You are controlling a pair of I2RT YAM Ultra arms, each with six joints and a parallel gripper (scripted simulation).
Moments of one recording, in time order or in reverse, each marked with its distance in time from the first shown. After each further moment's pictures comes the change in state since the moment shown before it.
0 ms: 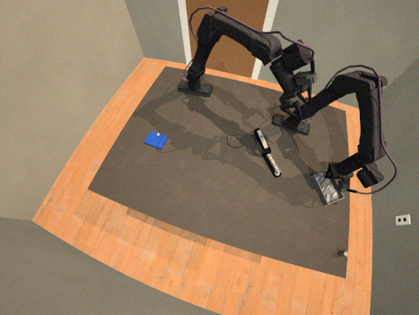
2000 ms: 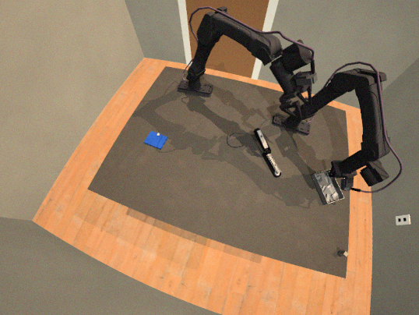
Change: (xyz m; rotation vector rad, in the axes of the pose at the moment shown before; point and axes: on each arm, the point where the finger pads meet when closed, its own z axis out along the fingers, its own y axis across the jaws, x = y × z) left arm -0.001 0.000 -0.019 -0.004 -0.008 0.001; right arm 0.000 0.000 0.000 0.000 0.000 0.000
